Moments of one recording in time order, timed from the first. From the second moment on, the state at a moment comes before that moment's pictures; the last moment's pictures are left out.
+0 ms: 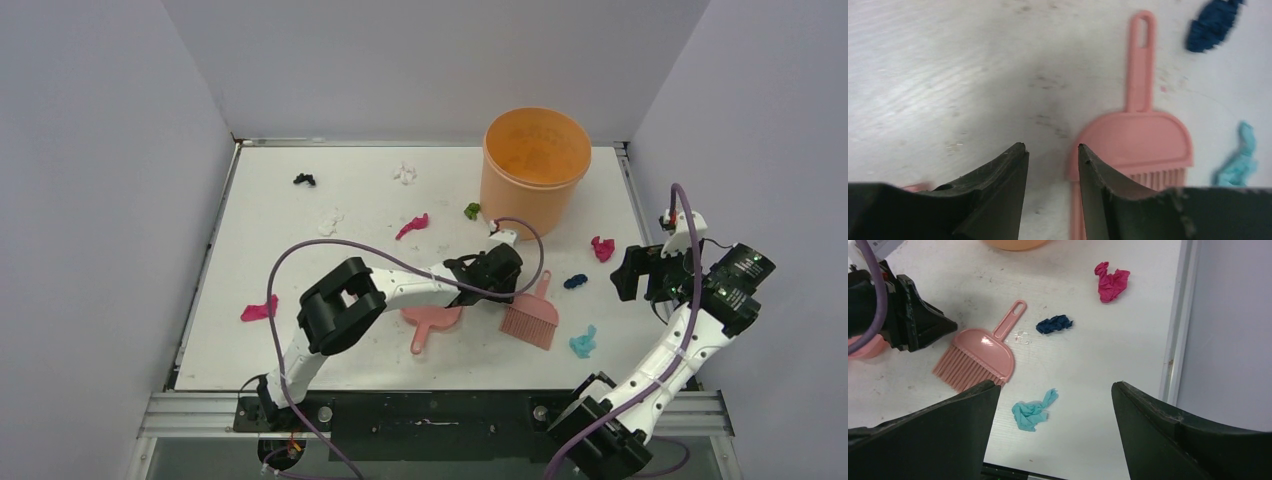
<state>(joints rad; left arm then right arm) -1.09 2.15 1.51 -0.16 -0.27 -0.71 -0.83 0.89 1.09 -1.12 -0.79 -0.74</state>
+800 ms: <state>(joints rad) -1.15 2.46 2.03 -0.24 -0.25 -0.69 -0.83 0.93 1.14 -1.19 -0.82 -0.74</state>
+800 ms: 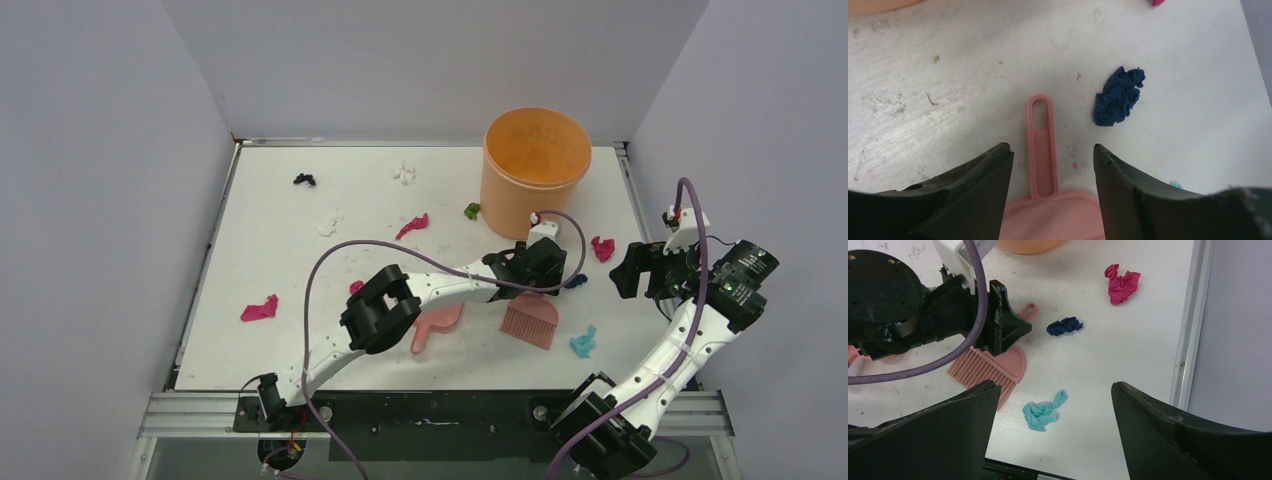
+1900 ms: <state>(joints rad) -1.05 2.19 1.56 -0.30 -0.57 -0.77 -0.83 0.86 1.16 -1.14 -0.89 -0.65</state>
